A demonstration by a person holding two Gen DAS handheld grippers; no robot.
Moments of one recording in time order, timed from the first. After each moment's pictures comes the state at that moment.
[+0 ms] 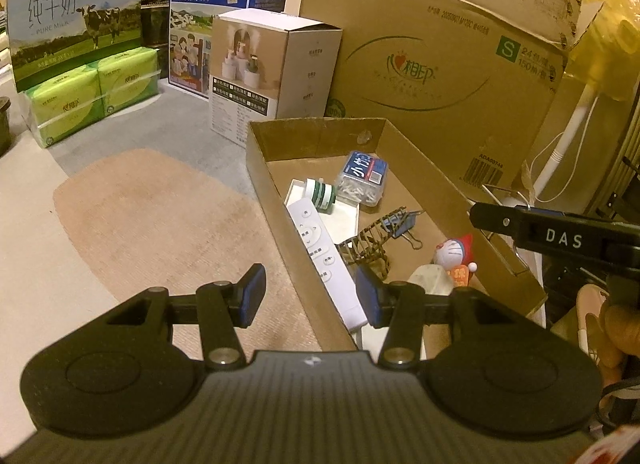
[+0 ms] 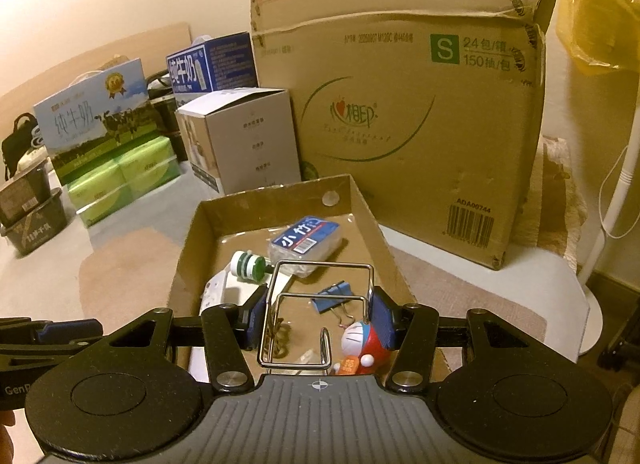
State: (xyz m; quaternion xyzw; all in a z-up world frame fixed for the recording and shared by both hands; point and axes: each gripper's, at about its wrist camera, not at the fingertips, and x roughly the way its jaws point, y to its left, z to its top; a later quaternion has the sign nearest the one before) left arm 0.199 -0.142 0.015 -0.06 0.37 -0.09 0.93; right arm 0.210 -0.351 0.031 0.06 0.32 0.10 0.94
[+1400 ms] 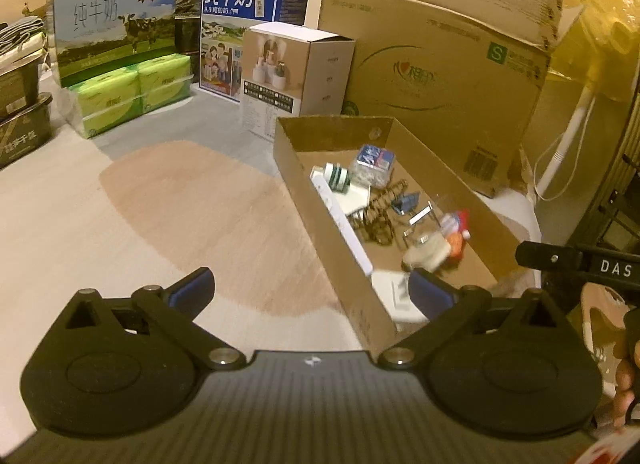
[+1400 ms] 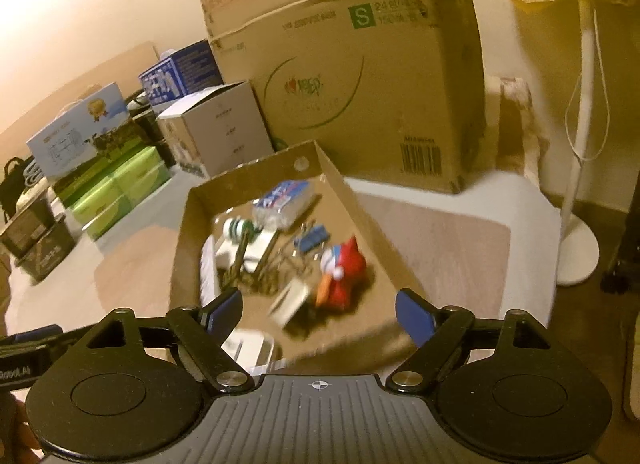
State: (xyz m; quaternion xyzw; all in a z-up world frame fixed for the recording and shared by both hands) left arm 0.120 -0.128 0.029 -0.05 0.35 -0.06 0.93; right arm 0.119 -0.386 0.033 0.14 0.35 0.07 0.93
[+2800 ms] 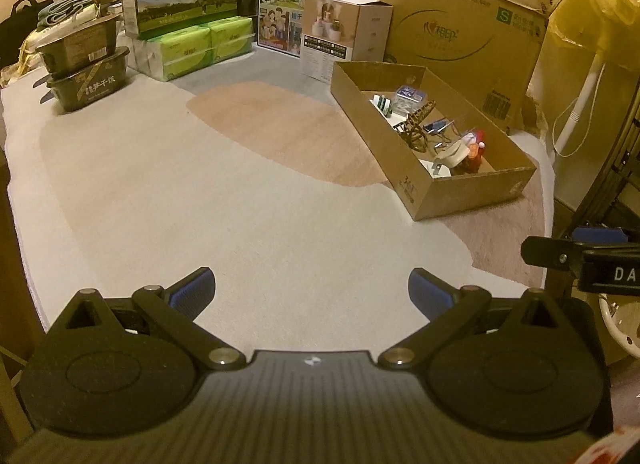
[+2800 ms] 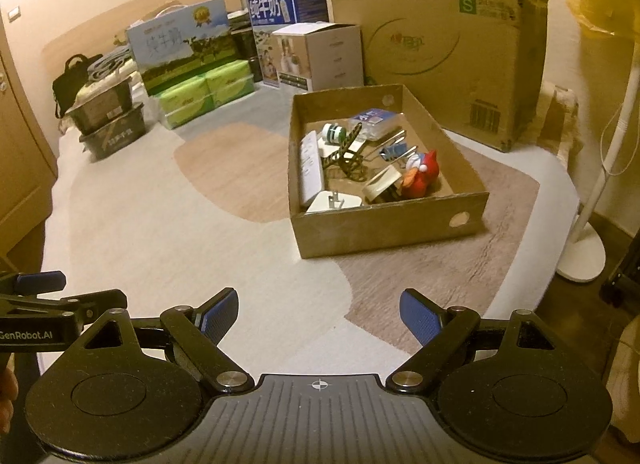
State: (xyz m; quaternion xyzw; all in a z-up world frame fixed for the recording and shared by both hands) left arm -0.016 -0.086 0.031 -0.04 0.39 -0.01 0.92; right arm 0.002 -0.310 0.046 0.04 0.39 0.15 0.91
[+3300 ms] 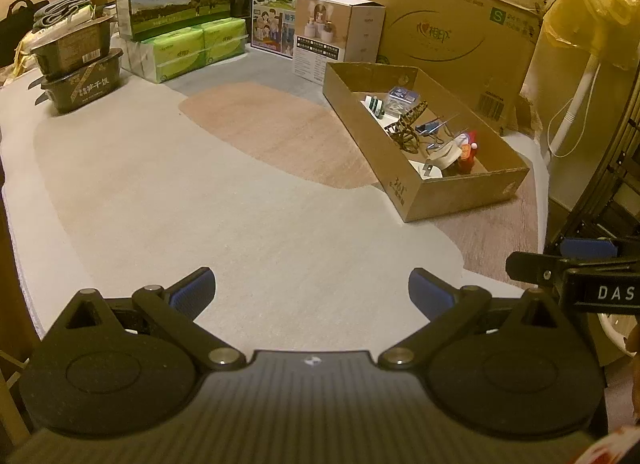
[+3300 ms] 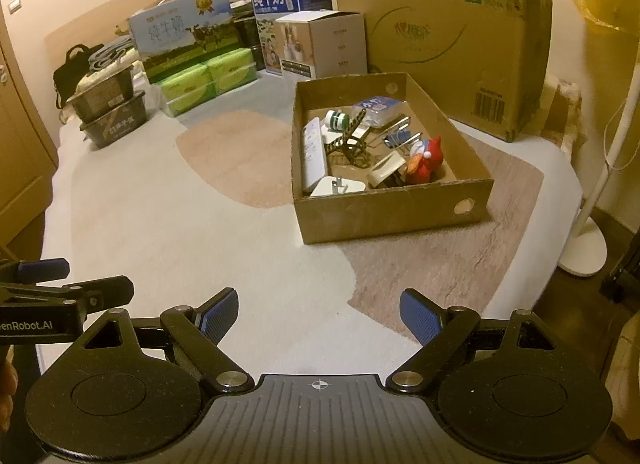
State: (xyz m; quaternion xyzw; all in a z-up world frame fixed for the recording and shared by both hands) left arm -0.015 -0.092 0.031 -0.04 0.39 -0.01 0.92; right arm 0.001 -0.310 0.039 0.04 0.40 0.15 0.90
